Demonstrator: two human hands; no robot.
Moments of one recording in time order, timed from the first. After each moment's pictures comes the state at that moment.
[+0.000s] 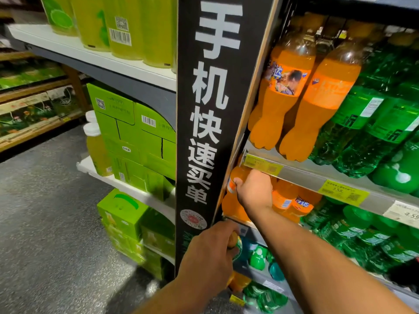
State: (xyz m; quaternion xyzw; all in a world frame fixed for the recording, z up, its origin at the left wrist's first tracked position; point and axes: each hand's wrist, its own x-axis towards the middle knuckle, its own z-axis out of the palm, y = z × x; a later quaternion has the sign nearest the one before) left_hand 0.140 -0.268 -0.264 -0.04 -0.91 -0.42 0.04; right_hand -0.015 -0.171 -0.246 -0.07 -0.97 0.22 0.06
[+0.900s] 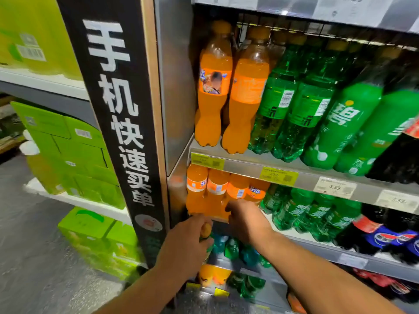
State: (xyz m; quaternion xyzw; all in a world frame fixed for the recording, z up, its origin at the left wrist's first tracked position) left_hand 0.119 -0.223 -0.264 -0.06 -0.93 -0.36 0.01; right_hand 0.037 -0.051 -0.272 0.09 -0.98 0.15 -0.08
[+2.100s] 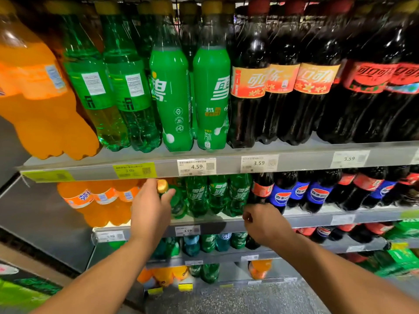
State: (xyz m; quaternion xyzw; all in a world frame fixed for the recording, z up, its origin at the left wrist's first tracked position) left_hand 0.045 -0.003 -0.266 0.00 -0.92 -0.36 0.13; right_hand 0.098 0.251 -0.302 -0.06 -0.98 0.16 -0.07
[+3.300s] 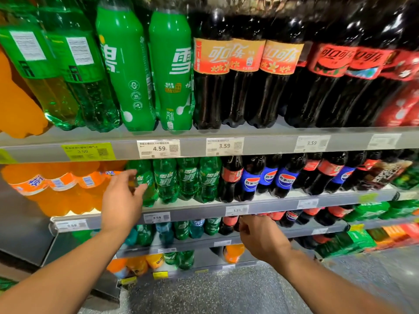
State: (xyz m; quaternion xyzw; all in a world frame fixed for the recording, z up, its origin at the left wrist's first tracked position) left_hand 0.039 0.006 -0.309 -0.01 -0.94 -0.32 0.16; right_hand 0.168 0.293 -0.329 -0.09 -0.98 0.18 -0.07
